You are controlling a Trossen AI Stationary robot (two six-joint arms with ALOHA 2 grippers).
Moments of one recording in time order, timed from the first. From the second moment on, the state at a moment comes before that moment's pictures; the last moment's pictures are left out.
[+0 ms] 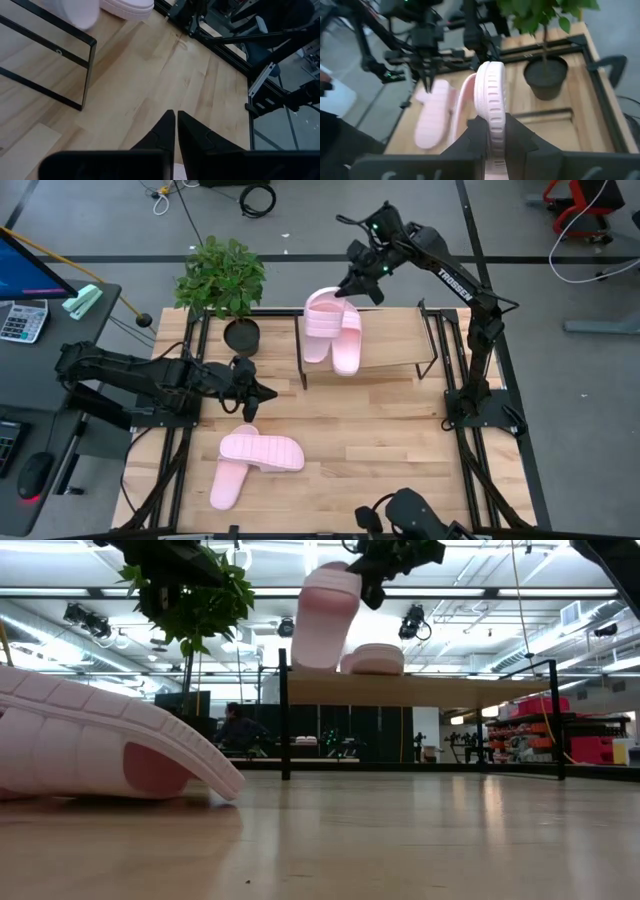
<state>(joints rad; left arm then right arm) -0.16 0.94 0.75 -0.29 -0.21 -0.68 -0.74 1.91 2.20 -1.09 -0.96 -0.29</state>
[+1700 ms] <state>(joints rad) -0.03 0.94 0.75 -0.18 -0.30 -0.98 -0.71 1.91 2.28 -1.10 -1.16 -0.28</state>
